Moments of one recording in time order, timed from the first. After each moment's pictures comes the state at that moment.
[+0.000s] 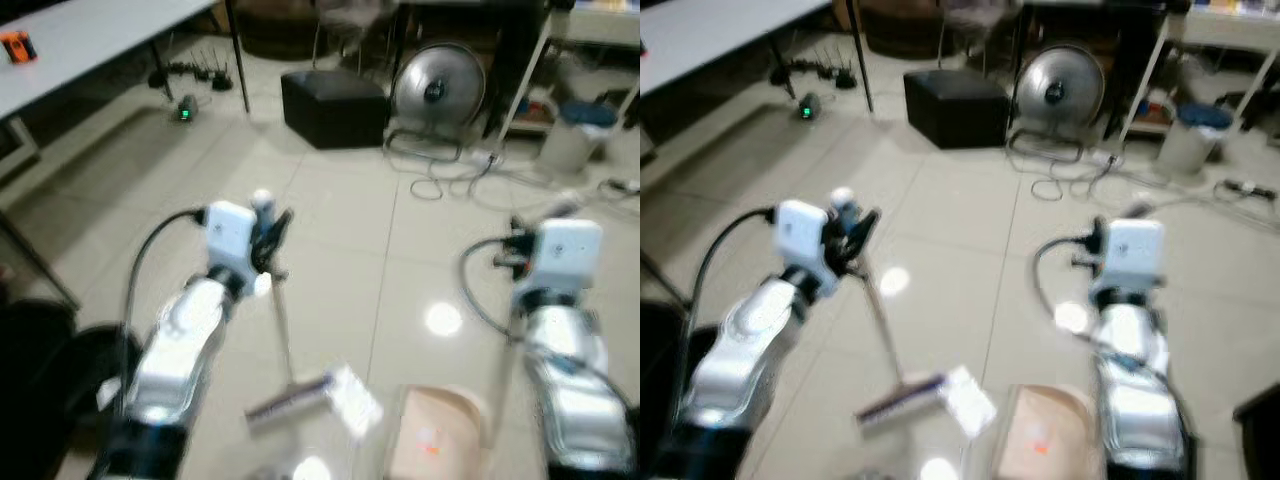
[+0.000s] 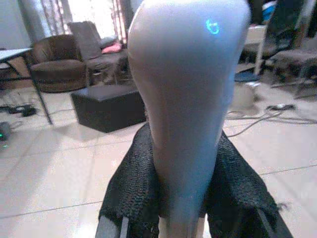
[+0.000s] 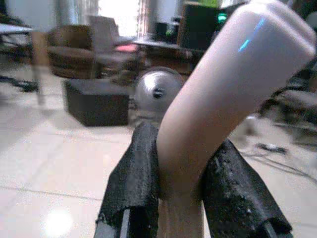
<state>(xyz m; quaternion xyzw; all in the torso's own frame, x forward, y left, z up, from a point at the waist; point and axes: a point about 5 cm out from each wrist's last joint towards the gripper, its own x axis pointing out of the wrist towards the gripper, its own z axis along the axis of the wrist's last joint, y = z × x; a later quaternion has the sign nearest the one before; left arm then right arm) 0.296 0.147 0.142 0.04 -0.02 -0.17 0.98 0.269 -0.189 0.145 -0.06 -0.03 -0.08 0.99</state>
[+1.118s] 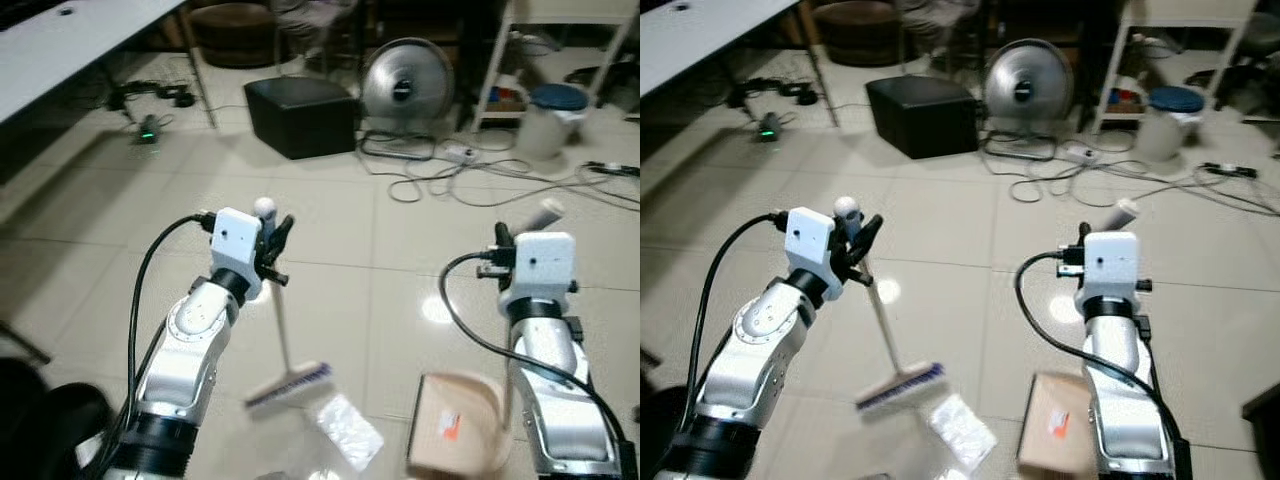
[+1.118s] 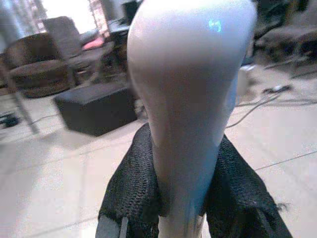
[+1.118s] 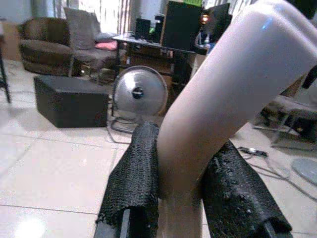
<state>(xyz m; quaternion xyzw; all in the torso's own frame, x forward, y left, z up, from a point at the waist) 0.304 0.135 0.130 0.05 -0.02 -0.17 0.98 0.266 -0.196 0.132 -0.12 -0.05 -0.09 0.99</state>
